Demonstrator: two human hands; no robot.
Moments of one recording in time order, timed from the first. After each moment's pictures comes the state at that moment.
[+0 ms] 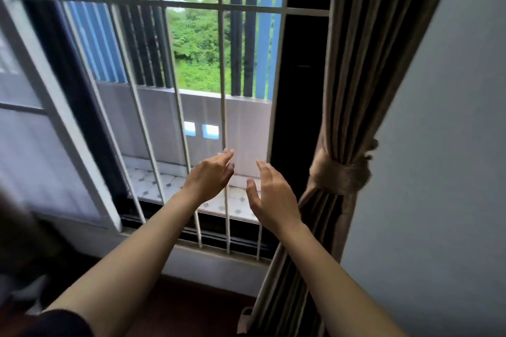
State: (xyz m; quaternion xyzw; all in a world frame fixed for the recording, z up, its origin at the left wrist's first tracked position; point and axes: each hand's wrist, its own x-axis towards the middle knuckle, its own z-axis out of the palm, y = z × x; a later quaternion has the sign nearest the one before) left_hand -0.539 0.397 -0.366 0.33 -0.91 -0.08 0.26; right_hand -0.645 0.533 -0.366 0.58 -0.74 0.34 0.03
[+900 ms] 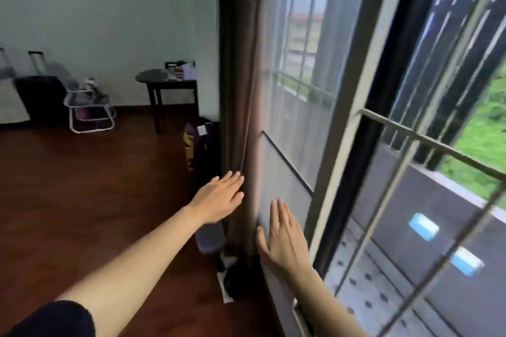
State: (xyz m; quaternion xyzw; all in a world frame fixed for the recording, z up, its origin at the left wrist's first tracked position) left_hand -0.112 0.213 -0.254 0.72 -0.68 0.05 0.10; right_hand -0.307 0.197 -0.289 0.88 -0.43 0.19 -0.08
